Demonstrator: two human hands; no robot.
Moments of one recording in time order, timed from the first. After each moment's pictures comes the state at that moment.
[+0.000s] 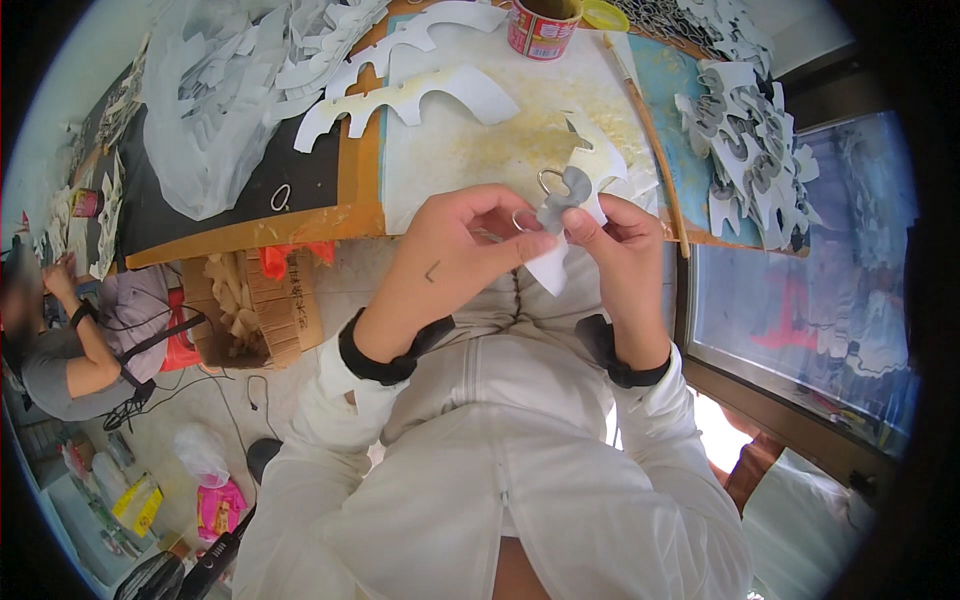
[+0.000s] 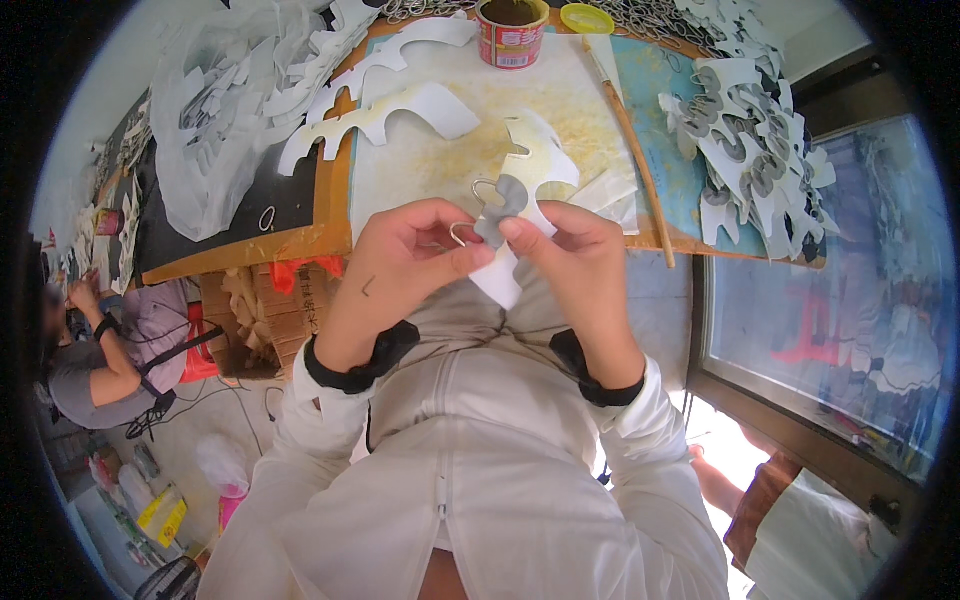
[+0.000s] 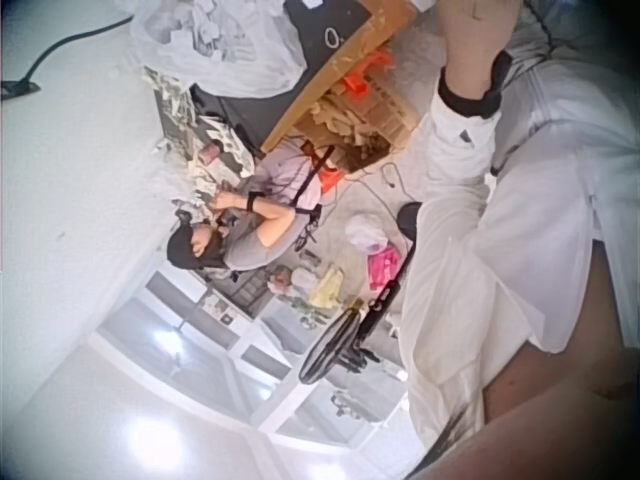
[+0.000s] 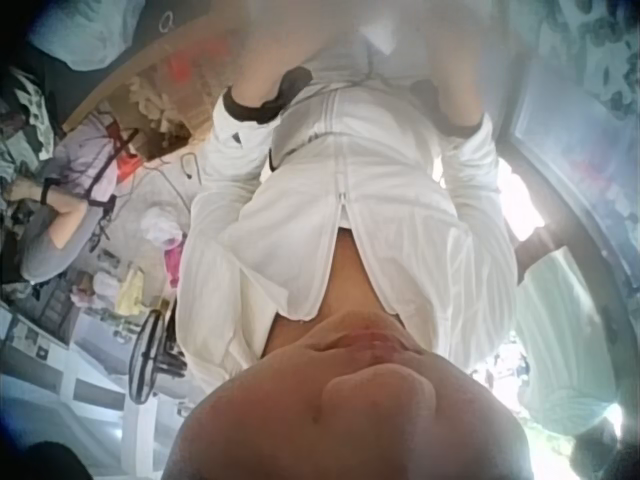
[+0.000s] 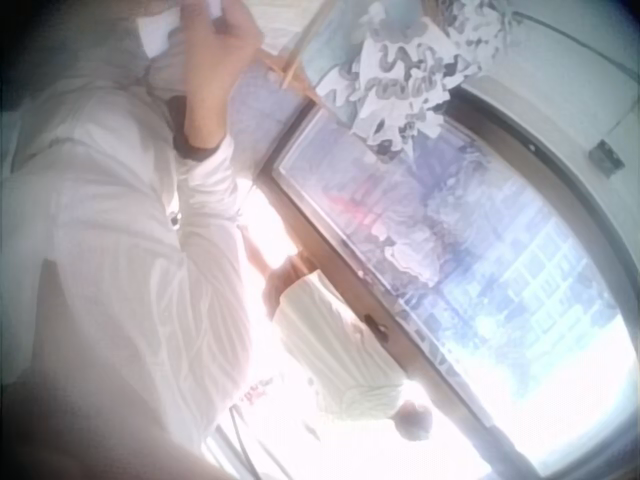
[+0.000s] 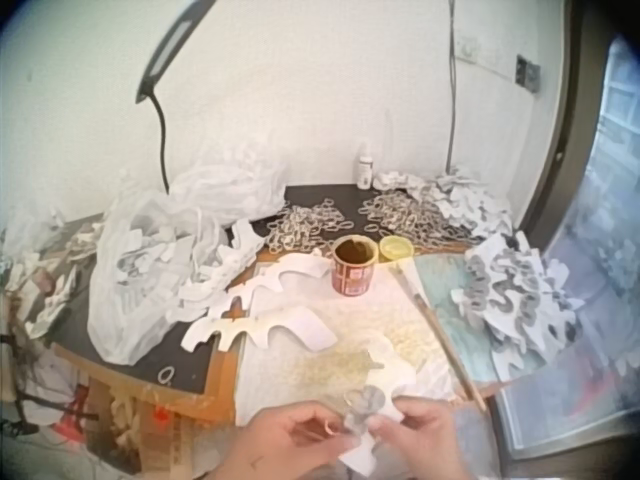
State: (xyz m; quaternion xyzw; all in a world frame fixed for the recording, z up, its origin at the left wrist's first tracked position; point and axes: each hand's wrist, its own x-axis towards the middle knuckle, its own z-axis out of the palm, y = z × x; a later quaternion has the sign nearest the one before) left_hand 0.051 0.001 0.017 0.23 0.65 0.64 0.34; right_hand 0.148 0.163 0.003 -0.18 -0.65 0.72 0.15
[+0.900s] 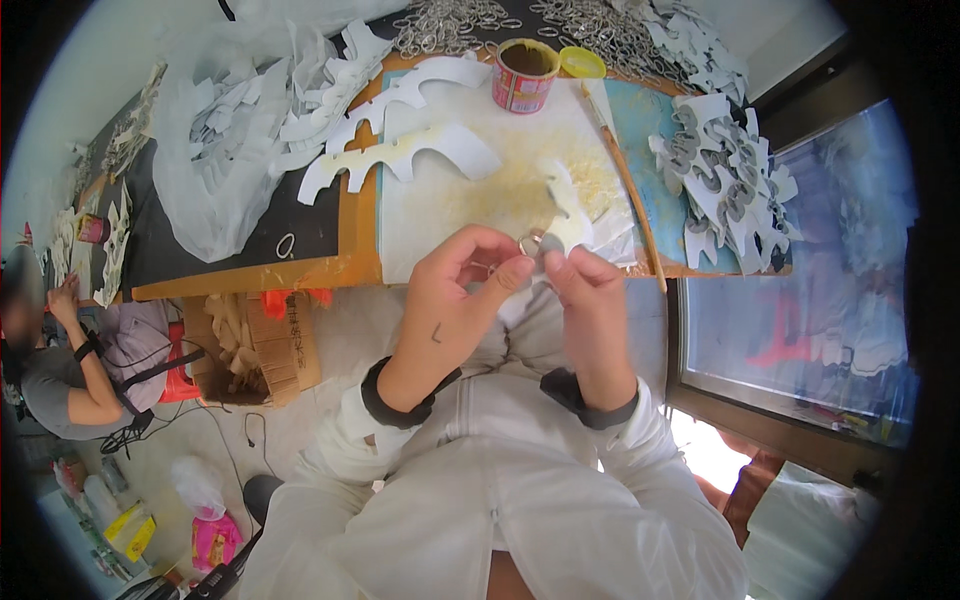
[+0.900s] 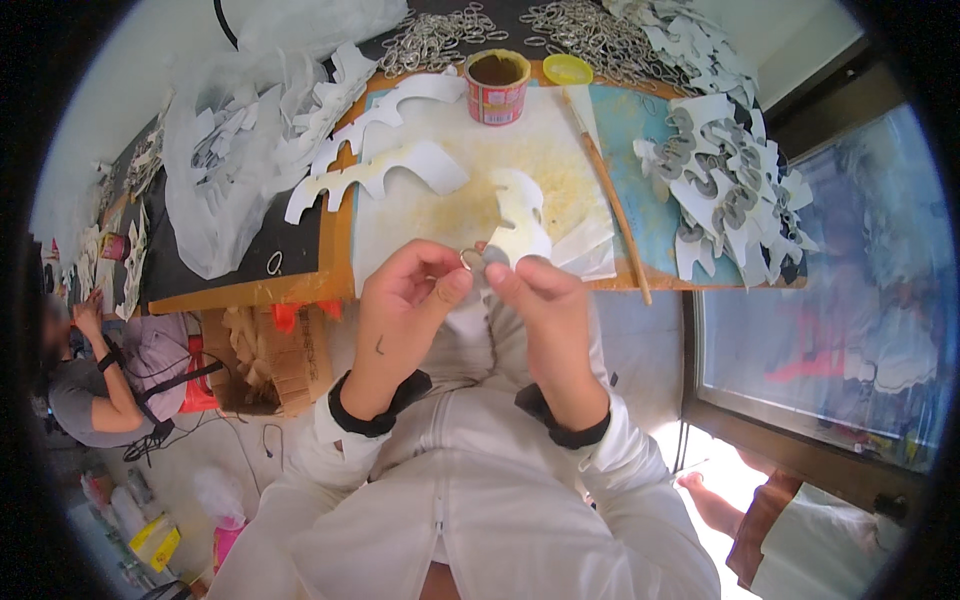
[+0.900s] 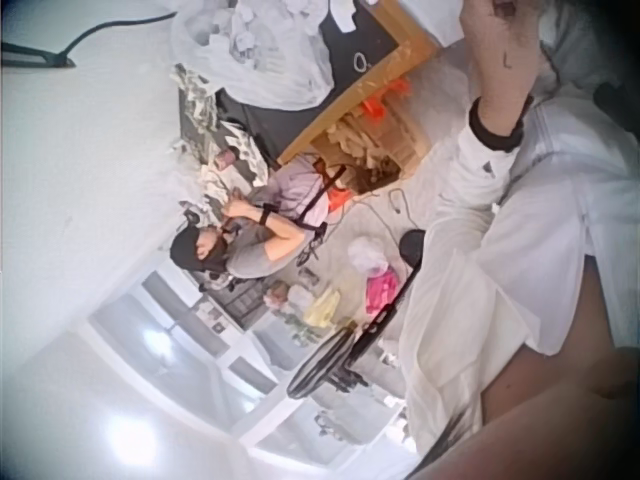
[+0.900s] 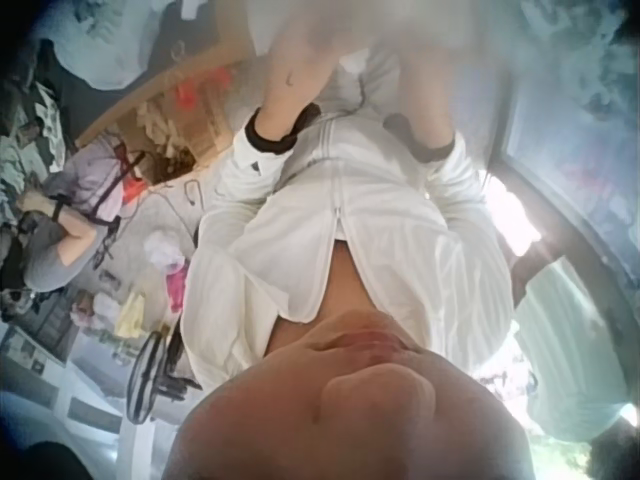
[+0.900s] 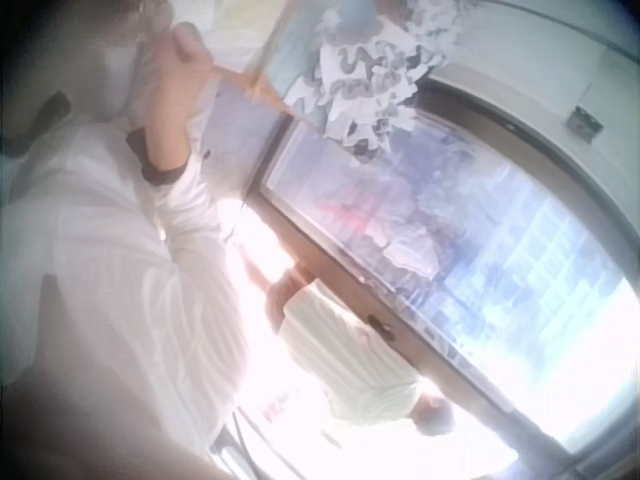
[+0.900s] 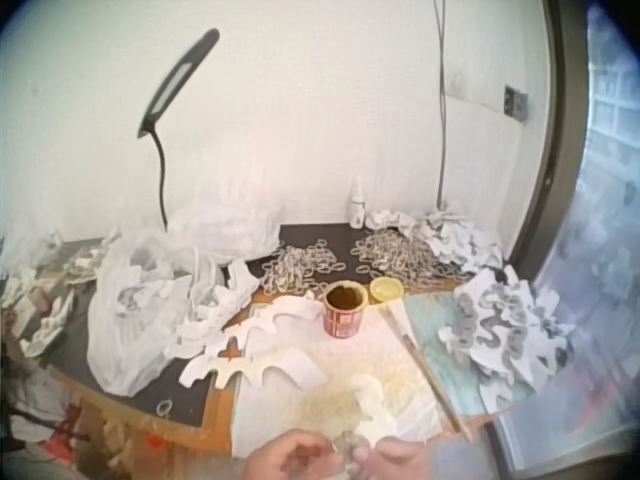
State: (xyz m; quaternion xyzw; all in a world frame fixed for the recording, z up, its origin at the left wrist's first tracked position) left_hand 0.066 0.013 0.018 0.25 0.63 0.71 0.20; right_hand 0.148 0.148 0.007 -0.22 -0.51 0.81 0.16
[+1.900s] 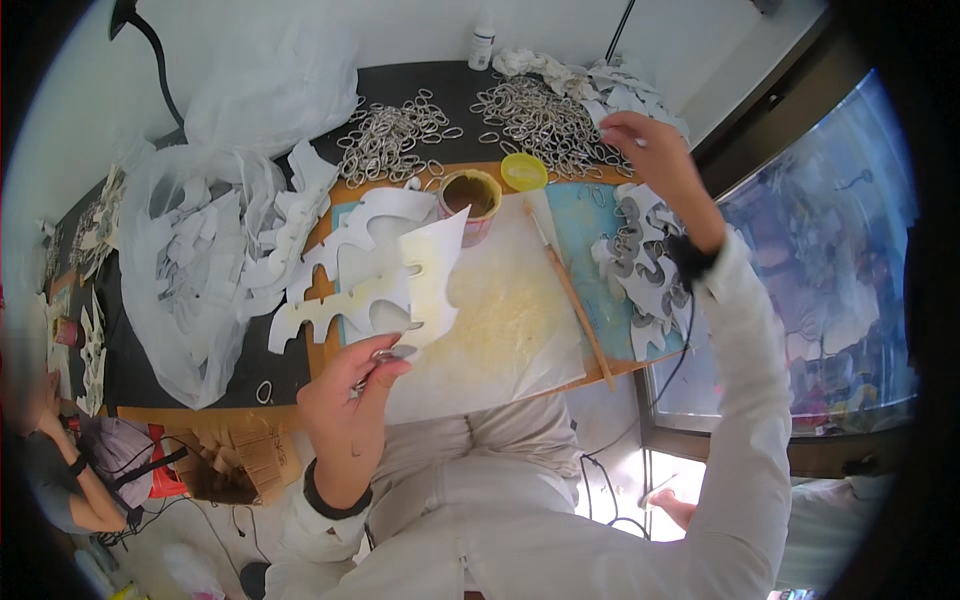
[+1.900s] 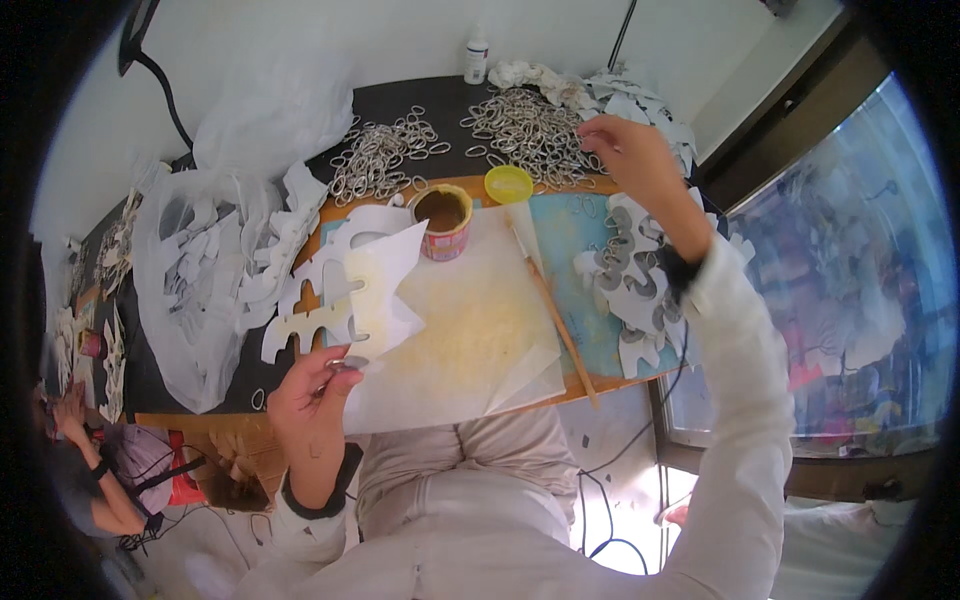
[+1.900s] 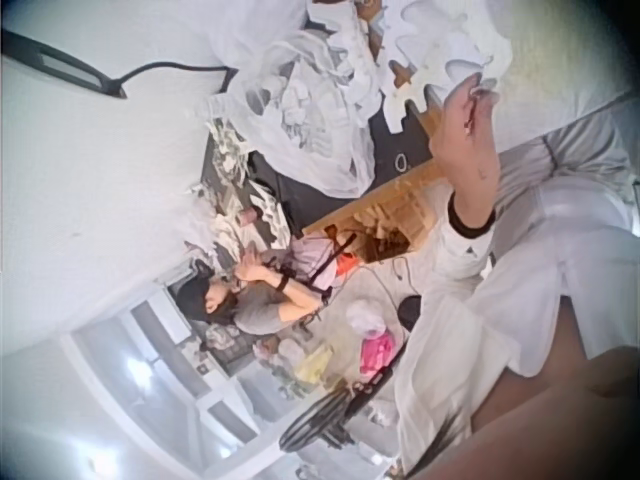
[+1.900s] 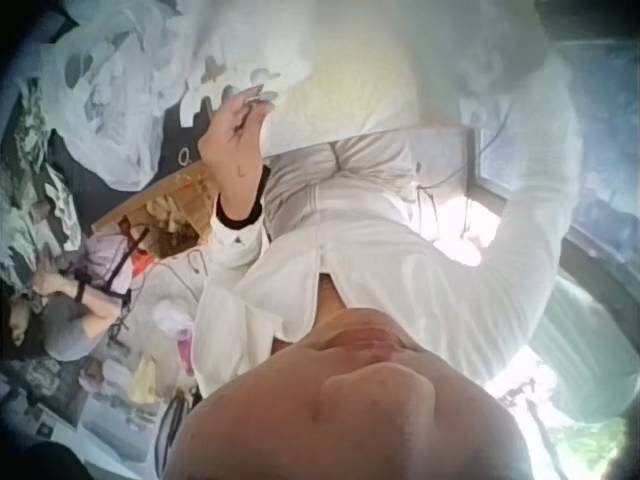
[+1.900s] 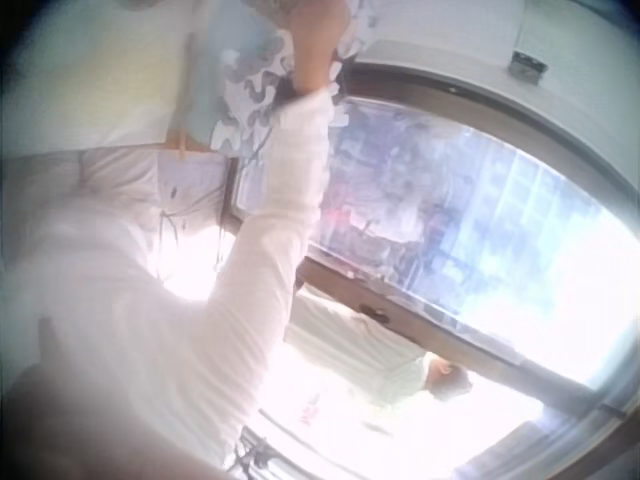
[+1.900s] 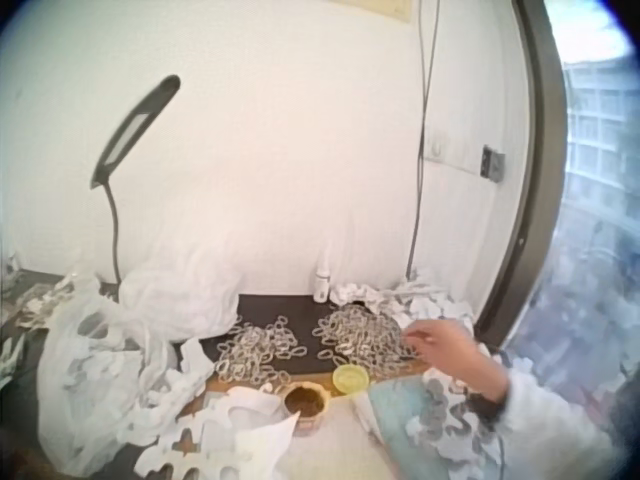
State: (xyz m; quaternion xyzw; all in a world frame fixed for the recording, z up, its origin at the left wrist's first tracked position) left_hand 0.011 -0.002 0.055 0.17 0.76 0.63 0.04; right_hand -0.003 0.417 0.109 -0.06 -0.95 0.21 0.24
